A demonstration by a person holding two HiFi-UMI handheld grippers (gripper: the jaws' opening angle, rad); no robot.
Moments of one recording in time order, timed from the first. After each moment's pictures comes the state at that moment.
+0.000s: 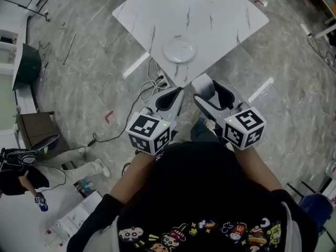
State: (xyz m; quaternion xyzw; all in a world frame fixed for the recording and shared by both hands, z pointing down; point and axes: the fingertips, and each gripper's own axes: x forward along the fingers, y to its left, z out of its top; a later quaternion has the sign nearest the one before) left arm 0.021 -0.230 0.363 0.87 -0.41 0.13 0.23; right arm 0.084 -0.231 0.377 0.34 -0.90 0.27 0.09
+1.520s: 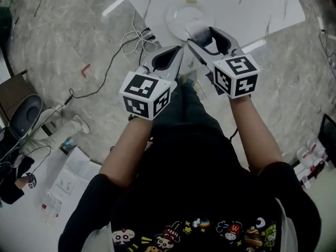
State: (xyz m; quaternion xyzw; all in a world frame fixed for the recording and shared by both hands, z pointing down) left arm -0.041 -0.381 0.513 0.82 -0.44 0.13 0.35; right arm 0.004 -0.424 0.546 0.31 -0.87 0.27 0.26
